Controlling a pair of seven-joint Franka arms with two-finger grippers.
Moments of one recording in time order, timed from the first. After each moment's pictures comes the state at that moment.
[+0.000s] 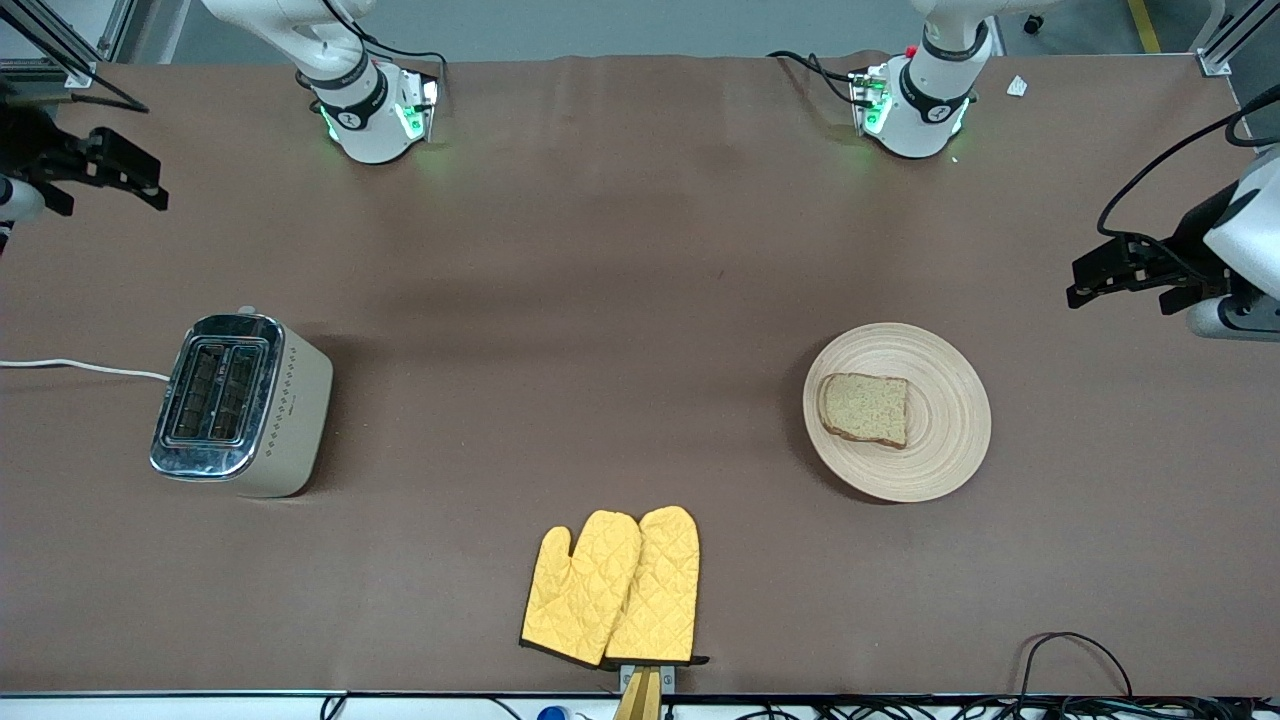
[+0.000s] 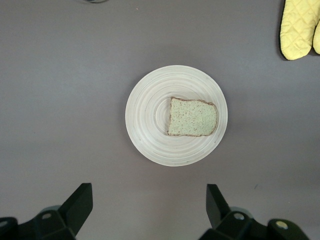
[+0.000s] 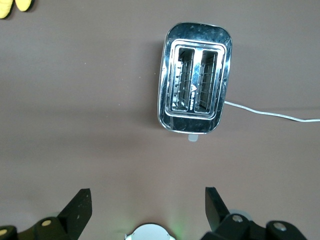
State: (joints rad) left arm 0.05 0.16 -0.18 -1.34 -0.01 1.49 -0.05; right arm 0.04 -0.09 -0.03 -1.59 -0.02 1.42 -0.05
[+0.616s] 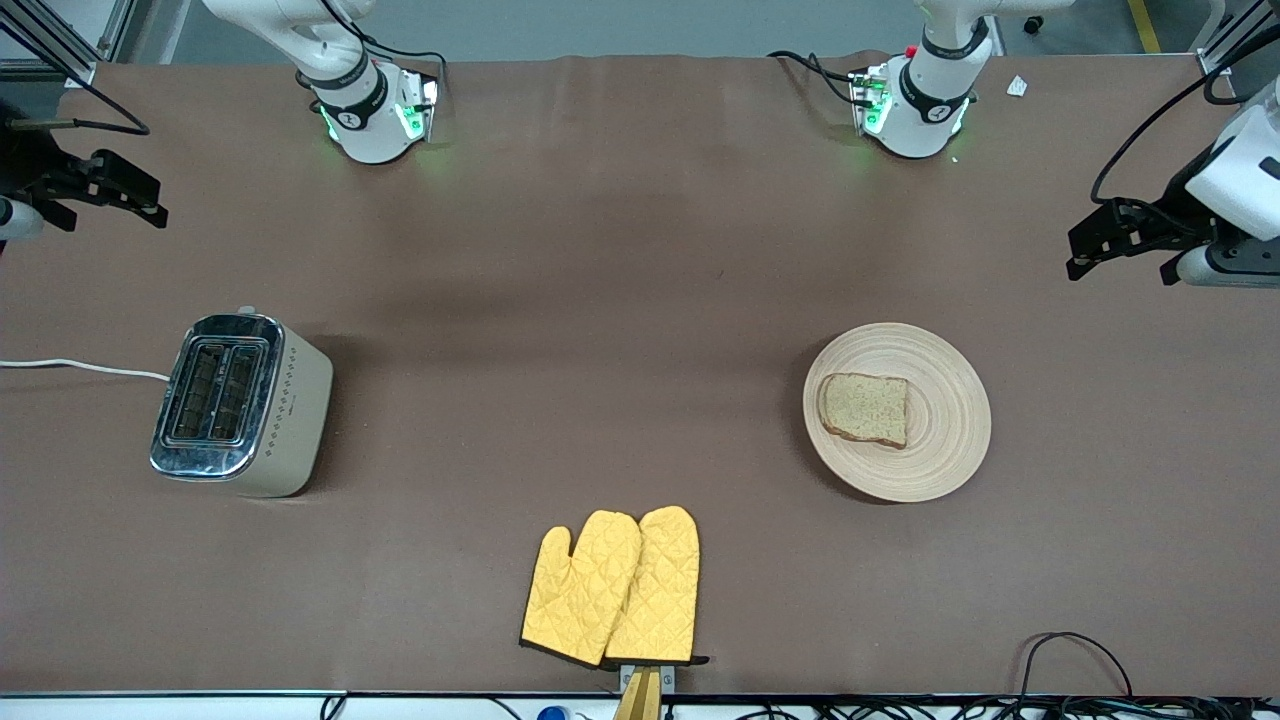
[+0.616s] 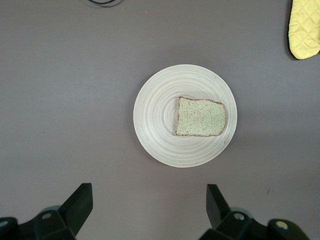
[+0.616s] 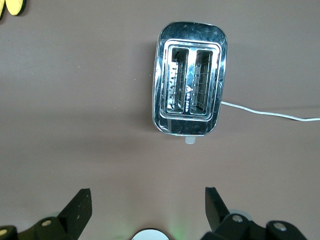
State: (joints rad) left arm -0.06 -0.02 -0.04 -1.59 -0.01 1.63 -0.02; right arm 0.03 -0.11 -0.03 -1.64 -0.02 1.46 -0.05
